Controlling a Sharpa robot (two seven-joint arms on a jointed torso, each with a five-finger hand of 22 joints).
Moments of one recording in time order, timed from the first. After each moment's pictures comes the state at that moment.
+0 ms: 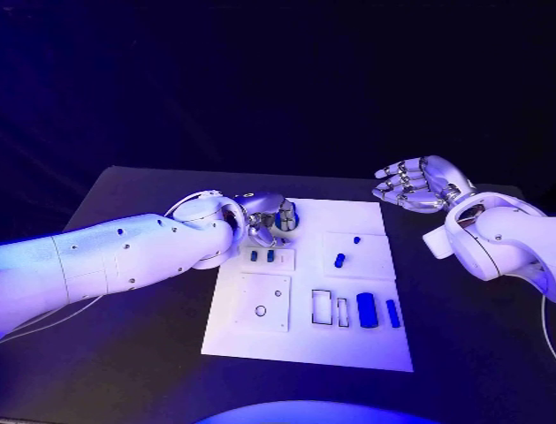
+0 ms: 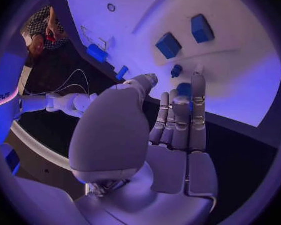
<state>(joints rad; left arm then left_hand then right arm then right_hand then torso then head) 1.18 -0.66 -0.07 1.36 -1.37 -0.19 -0.07 1.45 -0.27 0.43 0.23 0.32 0.64 0.18 0.63 0.38 0.70 0.12 0.73 0.36 1.14 0.05 1.28 0.89 0.17 1.00 0.15 0.94 0.63 1.30 -0.88 -0.15 1.50 -0.68 -0.53 0.10 1.35 -0.22 0.44 0.17 0.31 0.78 0.20 0.23 0.22 0.94 0.19 0.26 0.06 1.04 0.16 0.08 0.29 0.17 0.86 0.27 0.06 0.27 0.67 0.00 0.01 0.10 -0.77</state>
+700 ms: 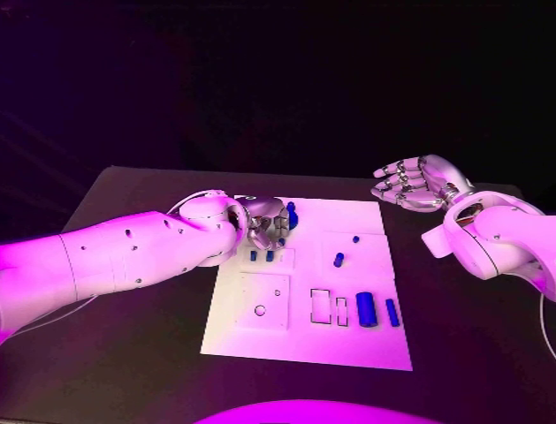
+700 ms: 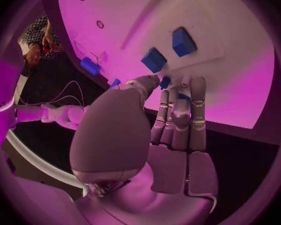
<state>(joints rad) 1.18 -0.63 -0.07 1.32 -1.45 -0.09 -0.12 1.48 -0.27 0.48 0.22 0.32 0.75 0.16 0.57 0.31 0.80 0.11 0.70 0.28 1.22 0.04 1.38 0.95 0.17 1.03 0.14 1.04 0.72 1.30 -0.88 -0.15 1.51 -0.68 -0.53 0.10 1.35 -0.22 0.44 0.17 0.31 0.78 0.20 0.23 0.22 0.94 0.19 0.26 0.06 1.04 0.16 0.08 0.29 0.17 0.86 0.27 0.06 0.27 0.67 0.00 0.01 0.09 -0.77</state>
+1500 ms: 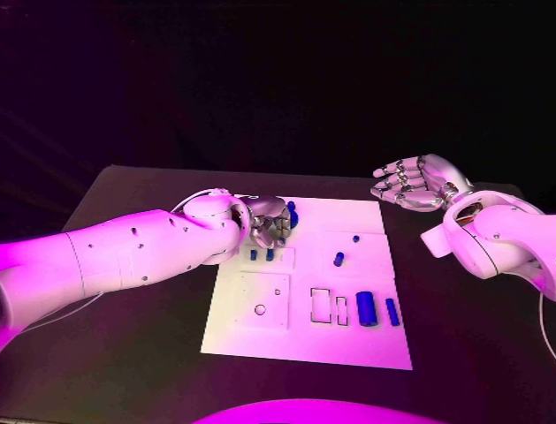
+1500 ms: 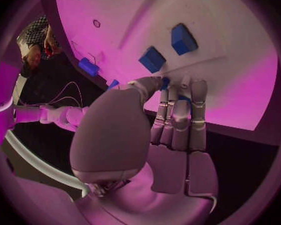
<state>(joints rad) 1.18 -0.61 -0.07 1.29 -1.45 -0.08 -0.12 1.47 -0.26 0.54 0.19 0.32 0.81 0.16 0.49 0.27 0.88 0.10 0.61 0.20 1.24 0.03 1.40 0.94 0.17 1.04 0.13 1.08 0.77 1.30 -0.88 -0.15 1.51 -0.68 -0.53 0.09 1.35 -0.22 0.44 0.17 0.31 0.78 0.20 0.23 0.22 0.94 0.19 0.26 0.06 1.04 0.16 0.08 0.29 0.17 0.86 0.27 0.06 0.27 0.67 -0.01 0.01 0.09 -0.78</state>
